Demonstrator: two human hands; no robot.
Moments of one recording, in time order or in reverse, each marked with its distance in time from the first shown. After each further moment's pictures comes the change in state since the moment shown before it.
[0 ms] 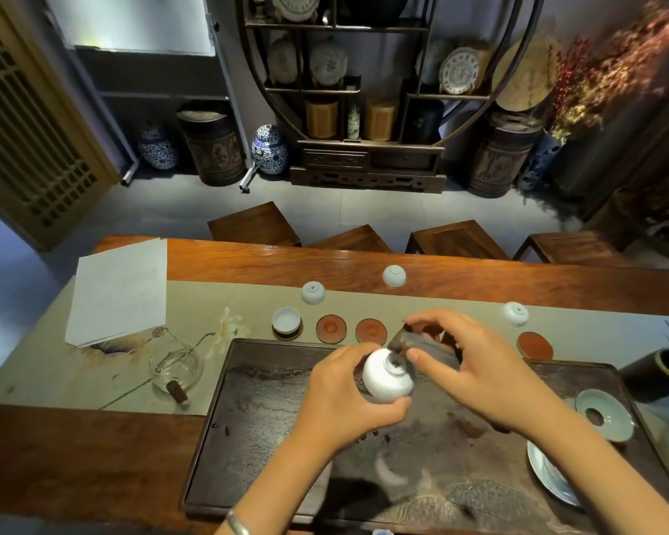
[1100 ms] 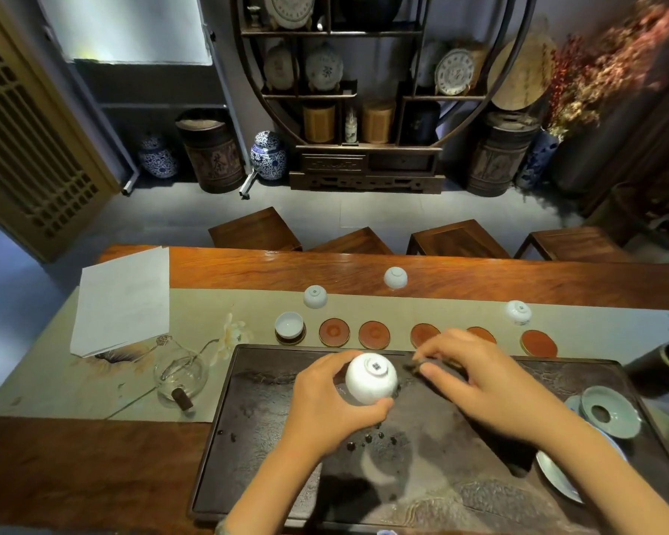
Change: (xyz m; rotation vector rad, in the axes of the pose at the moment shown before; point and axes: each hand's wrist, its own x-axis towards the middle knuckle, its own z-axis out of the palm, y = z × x) left_hand -0.005 -0.015 -0.013 -0.028 0.032 -0.045; right_hand -0.010 0.005 0.002 -0.051 -0.138 0.035
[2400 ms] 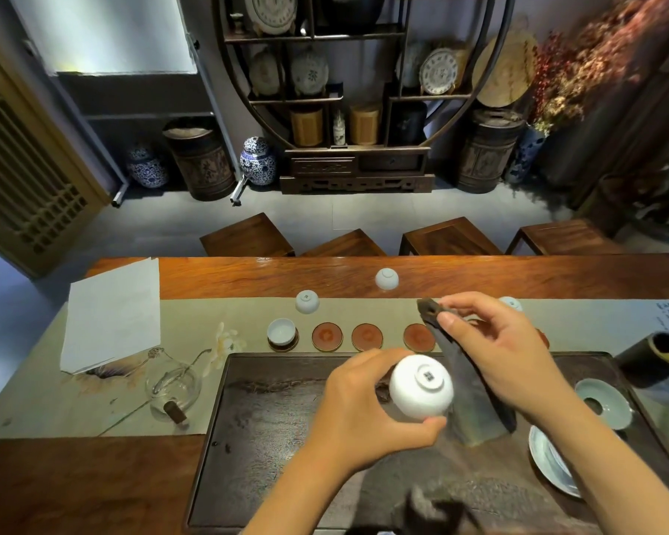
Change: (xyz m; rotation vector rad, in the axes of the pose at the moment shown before) left_hand 0.001 0.056 0.013 -0.008 -0.095 0.242; right_hand 0.003 0.004 -0.016 0.545 0.428 0.104
